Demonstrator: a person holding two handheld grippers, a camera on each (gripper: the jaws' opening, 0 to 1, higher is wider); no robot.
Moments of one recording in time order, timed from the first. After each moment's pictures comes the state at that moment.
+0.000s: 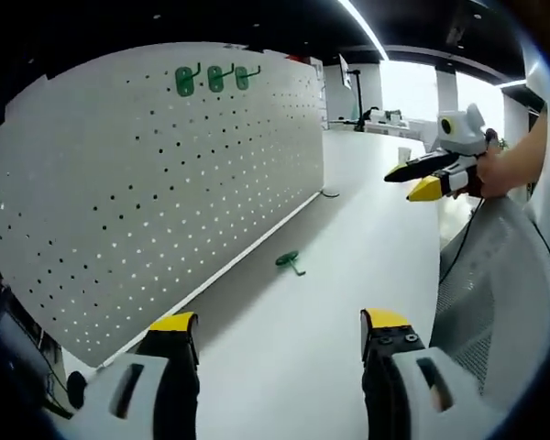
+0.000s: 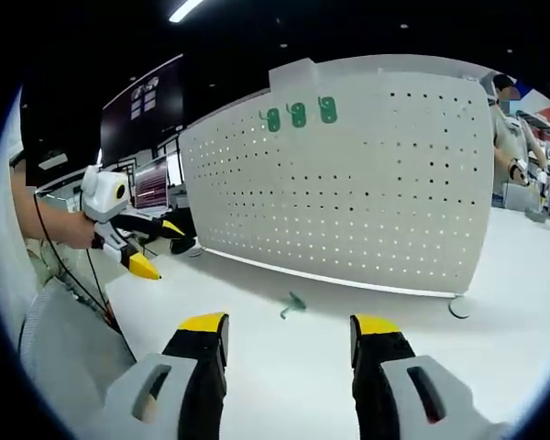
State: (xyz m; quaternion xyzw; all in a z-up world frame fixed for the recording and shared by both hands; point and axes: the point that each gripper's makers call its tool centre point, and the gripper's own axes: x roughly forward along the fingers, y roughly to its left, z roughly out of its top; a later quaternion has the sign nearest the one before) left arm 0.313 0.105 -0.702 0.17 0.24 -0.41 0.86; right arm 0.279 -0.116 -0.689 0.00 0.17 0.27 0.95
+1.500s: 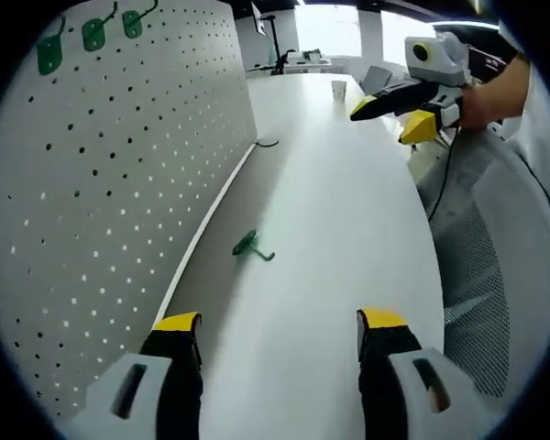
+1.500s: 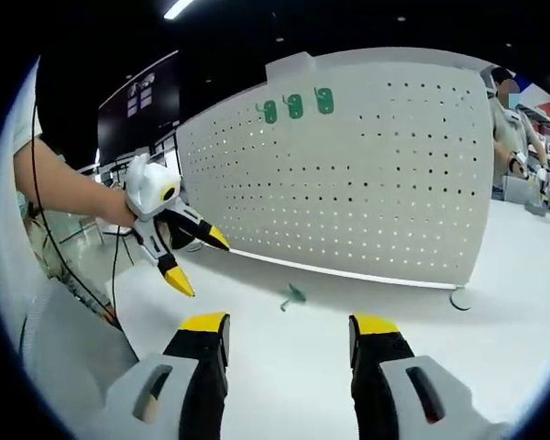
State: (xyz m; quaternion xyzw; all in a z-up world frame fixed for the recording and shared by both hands) left arm 0.344 0.053 -0.753 0.31 0.30 -0.54 0.73; right arm 0.277 -0.117 -0.697 0.01 0.19 0.27 0.95
